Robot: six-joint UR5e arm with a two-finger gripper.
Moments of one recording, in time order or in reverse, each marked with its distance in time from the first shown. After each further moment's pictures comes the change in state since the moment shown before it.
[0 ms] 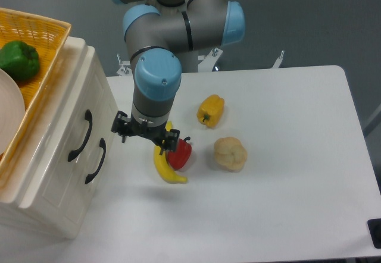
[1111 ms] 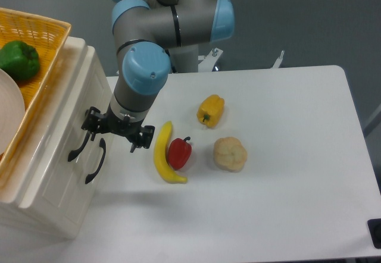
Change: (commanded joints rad) arm -0.049 0.008 0.000 0.011 -0.107 -0.126
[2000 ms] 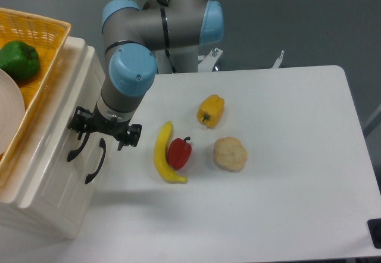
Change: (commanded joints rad) arm -0.022 -0.008 -0.008 0.000 -0.008 -0.026
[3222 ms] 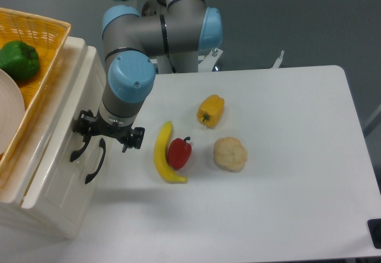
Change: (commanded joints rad) arm -0.003 -0.012 0.000 0.008 0.090 0.025
